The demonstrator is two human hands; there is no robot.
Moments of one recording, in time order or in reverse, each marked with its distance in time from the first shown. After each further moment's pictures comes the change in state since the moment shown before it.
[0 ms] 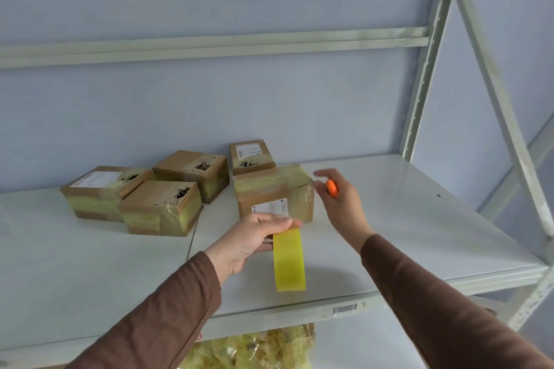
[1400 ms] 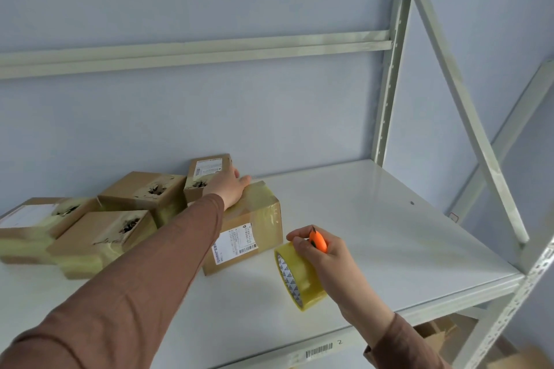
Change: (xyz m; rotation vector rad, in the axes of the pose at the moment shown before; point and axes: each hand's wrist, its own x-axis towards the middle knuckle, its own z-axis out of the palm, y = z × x) left_hand 0.194 0.049 -0.049 0.878 0.465 0.041; right_hand -0.059 -0.028 -0.037 0.302 -0.181 0.411
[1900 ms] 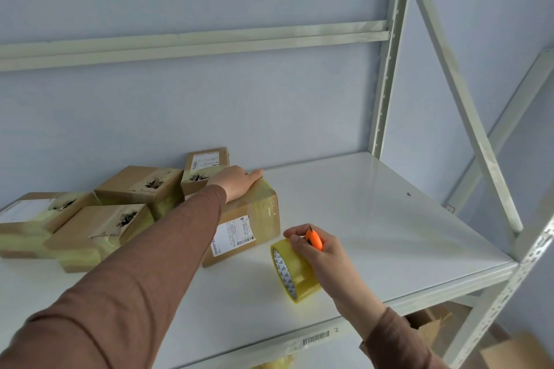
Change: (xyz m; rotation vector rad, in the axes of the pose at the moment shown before) left_hand -0.011 0.021 0.001 0.186 -0.179 0.076; right_hand -0.001 0.015 0.001 0.044 -0.003 0.049
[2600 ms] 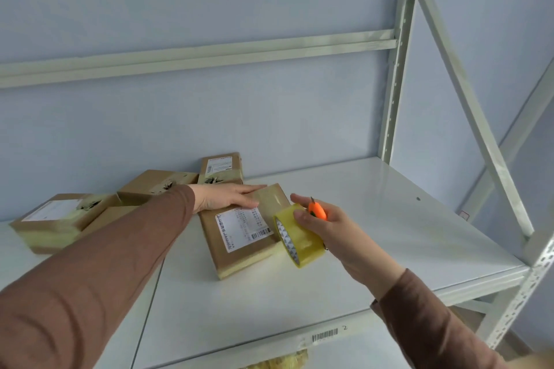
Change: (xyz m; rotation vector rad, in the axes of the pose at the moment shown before) left_hand -0.054 -0.038 -0.044 -0.289 -0.593 0.178; right_hand 0.012 -0.049 -0.010 0.133 -0.218 -0.070
